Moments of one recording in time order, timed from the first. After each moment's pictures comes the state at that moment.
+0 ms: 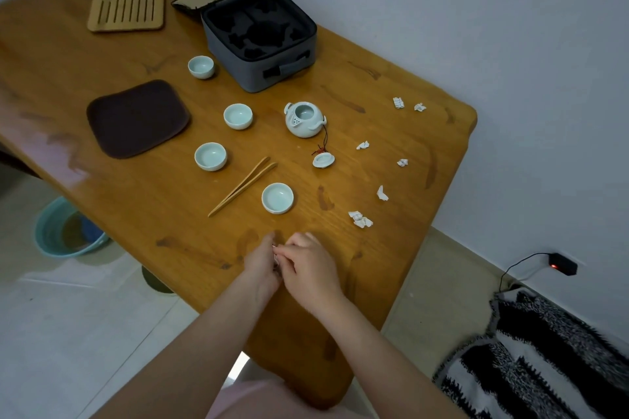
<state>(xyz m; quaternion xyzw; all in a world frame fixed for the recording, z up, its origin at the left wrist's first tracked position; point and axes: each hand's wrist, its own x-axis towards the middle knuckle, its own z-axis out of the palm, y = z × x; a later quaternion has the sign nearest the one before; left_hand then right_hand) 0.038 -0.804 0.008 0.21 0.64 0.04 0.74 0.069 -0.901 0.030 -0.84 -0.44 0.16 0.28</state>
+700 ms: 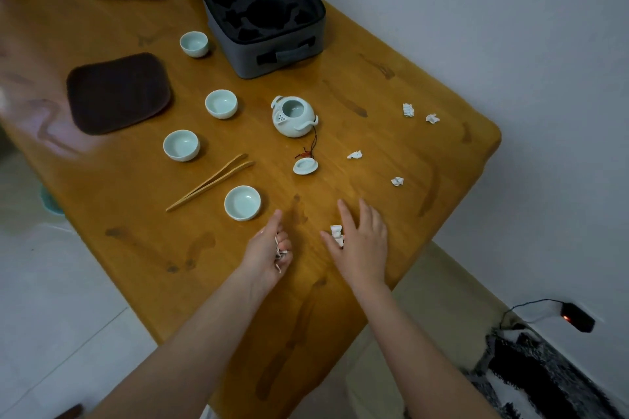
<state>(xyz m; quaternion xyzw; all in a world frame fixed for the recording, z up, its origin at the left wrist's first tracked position) 0.117 -0.837 0.007 0.14 0.58 0.11 0.79 0.231 -0.957 -0.040 -0.92 -0.37 0.01 0.09</state>
